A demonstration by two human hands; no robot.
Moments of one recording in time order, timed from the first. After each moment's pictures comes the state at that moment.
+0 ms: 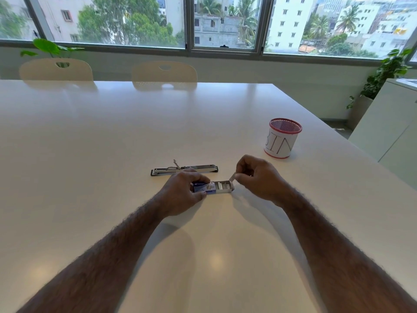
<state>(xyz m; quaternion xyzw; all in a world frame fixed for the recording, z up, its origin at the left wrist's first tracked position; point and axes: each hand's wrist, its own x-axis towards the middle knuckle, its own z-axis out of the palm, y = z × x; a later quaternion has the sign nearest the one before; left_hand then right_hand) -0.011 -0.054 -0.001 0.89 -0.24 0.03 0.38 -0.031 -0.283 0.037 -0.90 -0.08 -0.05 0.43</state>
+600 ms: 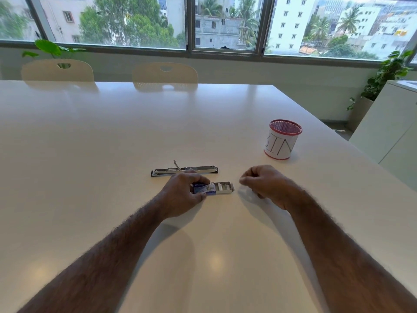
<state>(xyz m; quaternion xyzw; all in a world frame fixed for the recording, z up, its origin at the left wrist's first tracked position) -0.012 -0.055 -0.002 0.89 -0.24 0.04 0.39 -0.027 -0.294 0.036 -0.86 0.09 0.10 0.50</state>
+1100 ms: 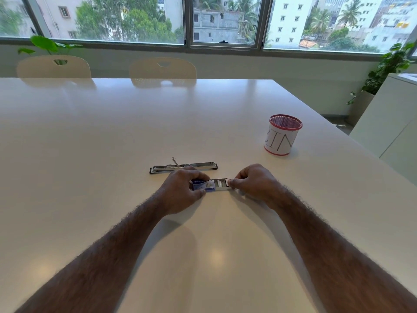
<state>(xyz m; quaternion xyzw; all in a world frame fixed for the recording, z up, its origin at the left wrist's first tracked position) -0.013 -0.055 0.001 0.89 -0.24 0.03 0.38 -0.030 -0.270 0.031 -0.92 0.06 0.05 0.38</state>
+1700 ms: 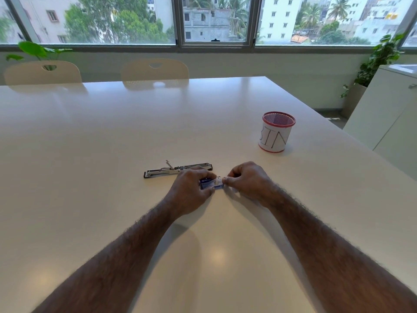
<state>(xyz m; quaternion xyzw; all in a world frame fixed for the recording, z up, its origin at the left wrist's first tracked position) -0.012 -0.088 0.003 0.90 -0.26 0.08 0.36 -0.028 -0.268 0.028 -0.92 0.04 0.03 0.40</state>
